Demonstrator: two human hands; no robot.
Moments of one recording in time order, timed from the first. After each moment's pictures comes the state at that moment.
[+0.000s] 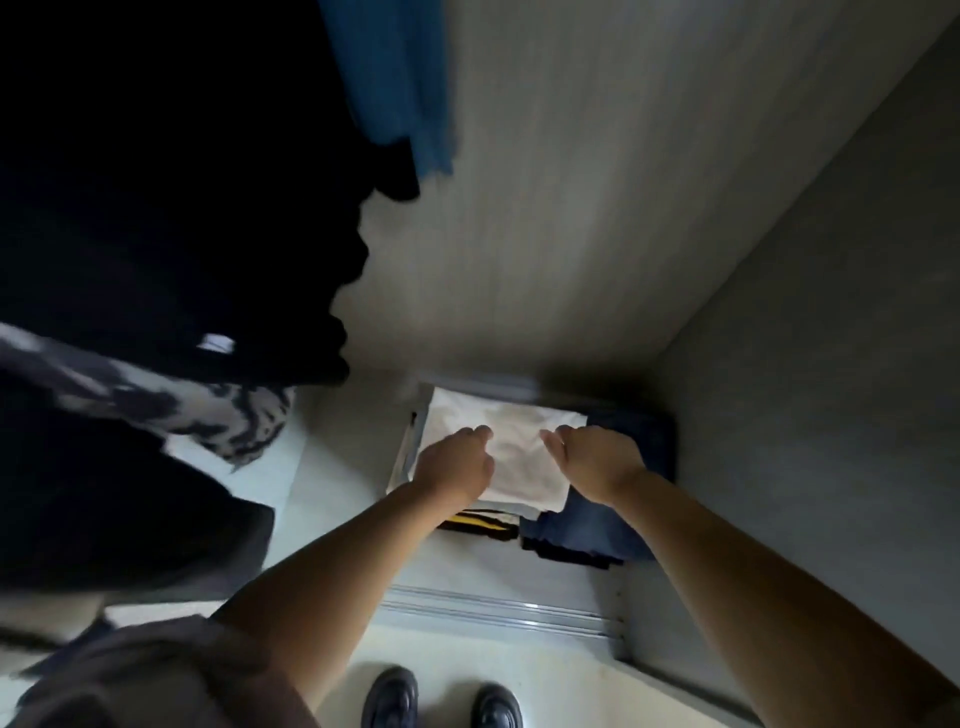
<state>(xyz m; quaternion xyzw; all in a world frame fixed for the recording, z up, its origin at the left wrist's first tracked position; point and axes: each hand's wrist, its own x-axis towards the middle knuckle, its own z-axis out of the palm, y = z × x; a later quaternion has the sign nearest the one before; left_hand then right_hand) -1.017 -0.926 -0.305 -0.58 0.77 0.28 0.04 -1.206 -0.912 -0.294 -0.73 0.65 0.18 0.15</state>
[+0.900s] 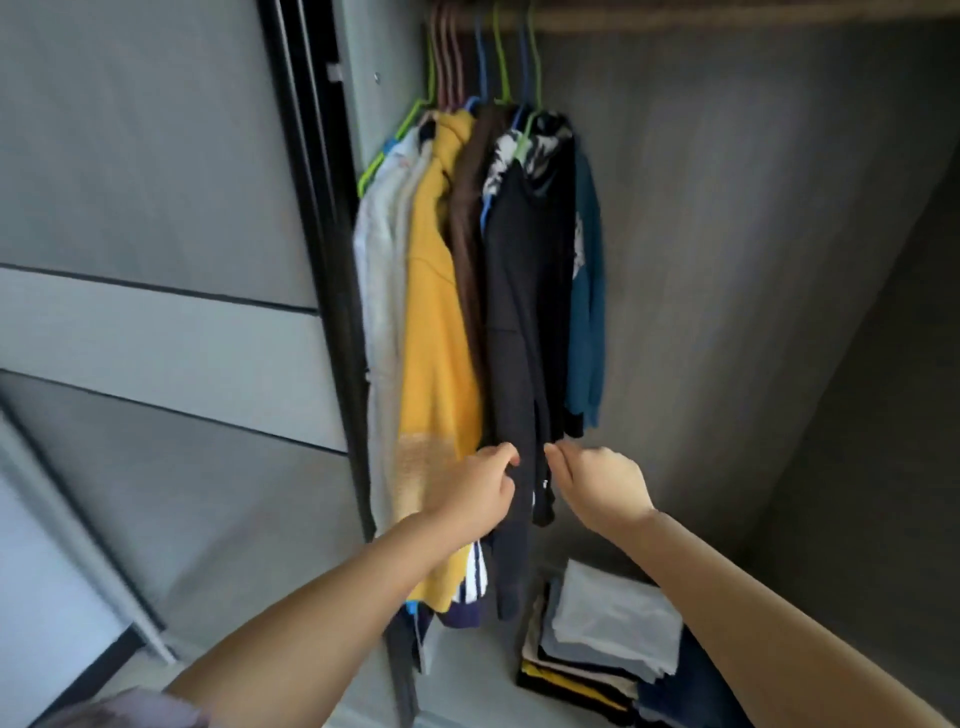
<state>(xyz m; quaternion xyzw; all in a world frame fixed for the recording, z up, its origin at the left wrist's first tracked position) -0.773 -0.730 0.091 -0.57 0.79 0.08 -0.23 -0.945 -0.737 0.102 -0.78 0.60 -0.18 -0.04</state>
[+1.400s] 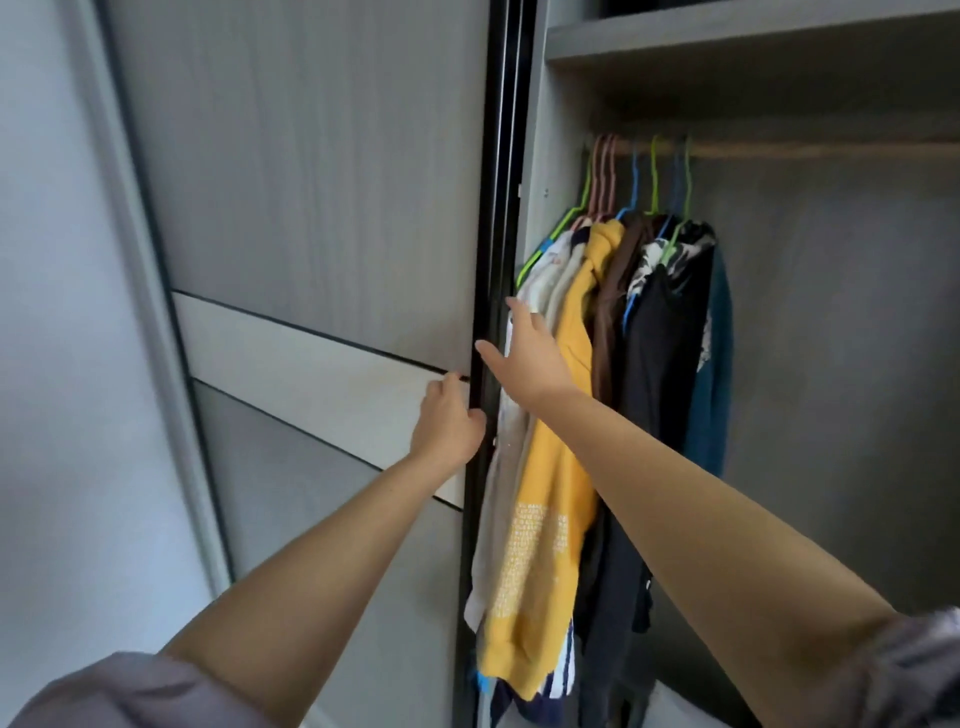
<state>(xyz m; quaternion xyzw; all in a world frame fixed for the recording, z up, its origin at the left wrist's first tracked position) -0.631 -0.739 0.218 -0.71 0.55 0.09 -0.43 -0.732 -0.783 0.285 -0.82 0.43 -0.37 0.09</state>
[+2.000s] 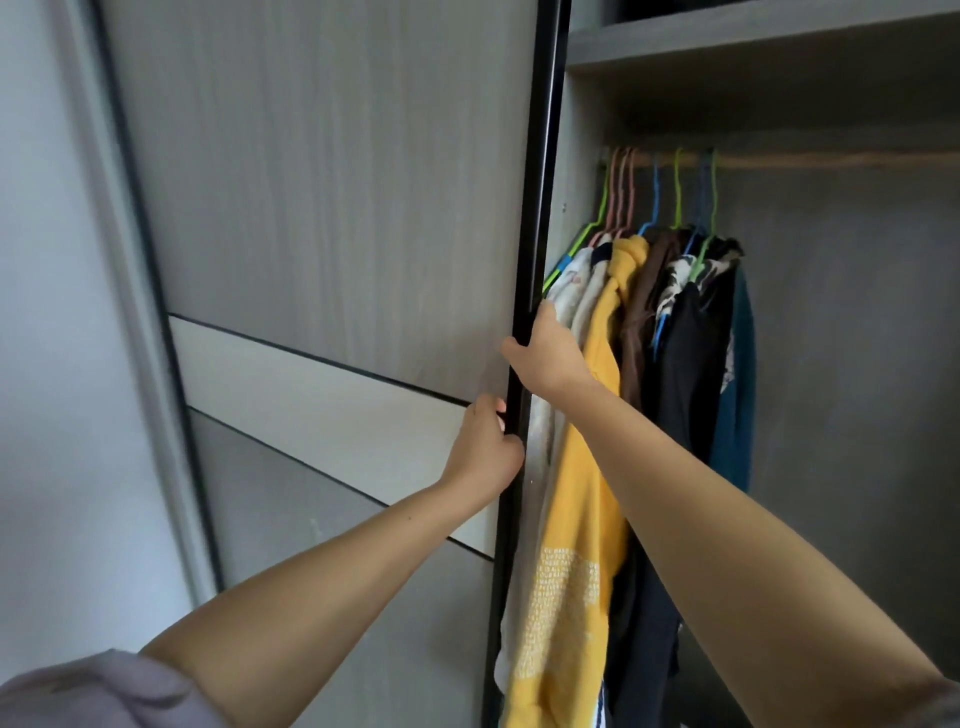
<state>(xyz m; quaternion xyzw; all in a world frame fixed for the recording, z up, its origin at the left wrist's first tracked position) -0.629 -0.768 0.221 -0.62 0.57 0.19 -0.50 -0.705 -0.824 0.309 -0.77 0.46 -0.40 0.16</state>
